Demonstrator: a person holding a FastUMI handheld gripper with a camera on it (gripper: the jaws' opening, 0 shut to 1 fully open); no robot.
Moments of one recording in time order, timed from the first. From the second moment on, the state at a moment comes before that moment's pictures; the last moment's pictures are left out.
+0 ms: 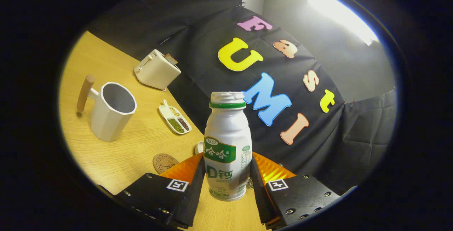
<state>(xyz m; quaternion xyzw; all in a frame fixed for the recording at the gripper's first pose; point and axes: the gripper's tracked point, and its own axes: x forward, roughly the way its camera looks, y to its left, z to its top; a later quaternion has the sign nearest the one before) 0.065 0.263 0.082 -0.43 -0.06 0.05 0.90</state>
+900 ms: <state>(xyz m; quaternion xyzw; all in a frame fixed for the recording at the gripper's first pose) 0.052 0.329 0.097 -0.62 -0.13 0.02 0.77</state>
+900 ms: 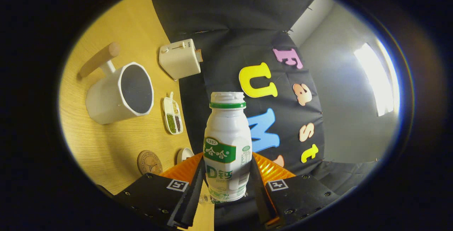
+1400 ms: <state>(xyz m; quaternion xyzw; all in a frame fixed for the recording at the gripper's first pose) 0.053 0.335 0.100 -0.67 -0.13 0.01 0.73</state>
